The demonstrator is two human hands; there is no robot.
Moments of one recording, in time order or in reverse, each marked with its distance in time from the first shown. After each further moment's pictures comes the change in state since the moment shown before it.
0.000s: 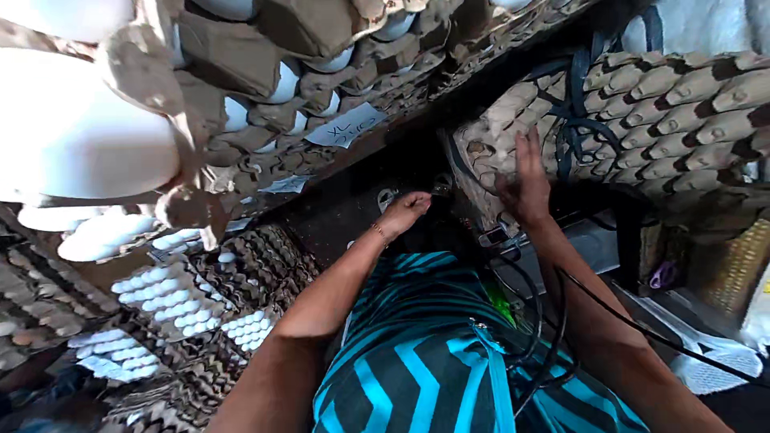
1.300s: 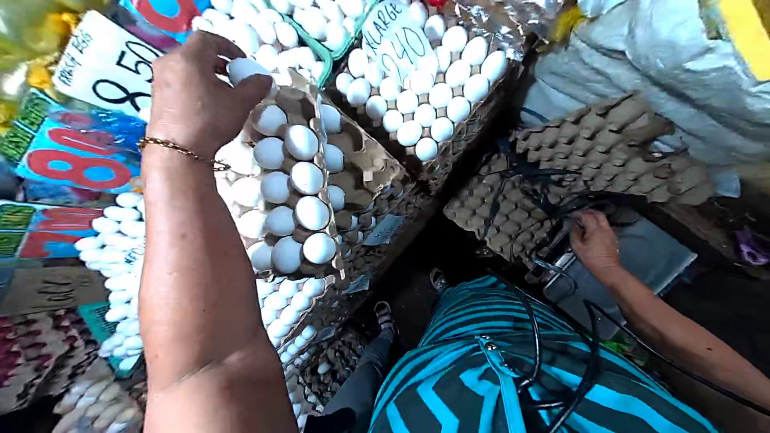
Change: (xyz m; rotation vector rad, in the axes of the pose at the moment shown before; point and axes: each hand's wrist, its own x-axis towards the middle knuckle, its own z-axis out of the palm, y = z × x) left_hand -0.211 0.413 -0.176 1.266 0.808 0.678; right_hand -0.110 0.039 -0.068 0.208 0.285 0.391
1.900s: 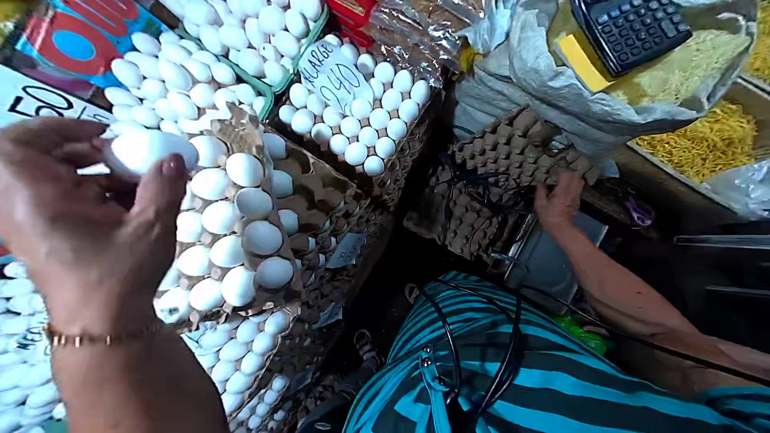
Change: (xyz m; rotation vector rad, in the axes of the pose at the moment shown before) left_hand -0.116 -0.007 0.003 -0.333 0.306 0.219; right_hand 0.026 -0.019 -0.061 -0.055 0.336 0.148
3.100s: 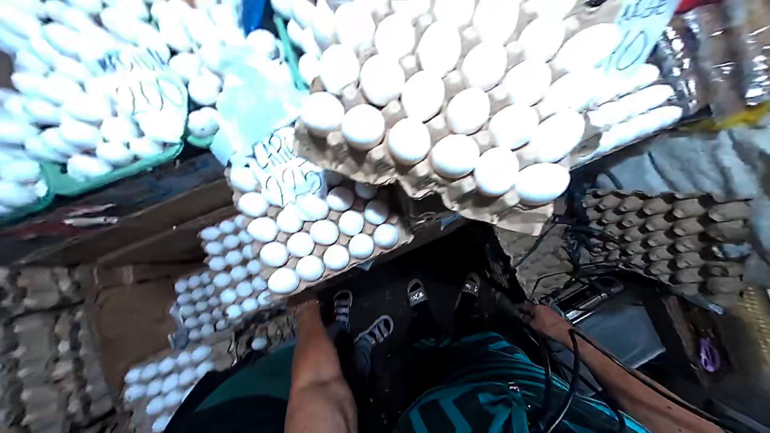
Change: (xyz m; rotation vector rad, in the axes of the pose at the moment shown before) left_hand -0.441 -0.255 0.172 0.305 -0.497 -1.567; right_hand -0.164 -0.099 0.126 -0.624 -1.325 -0.194
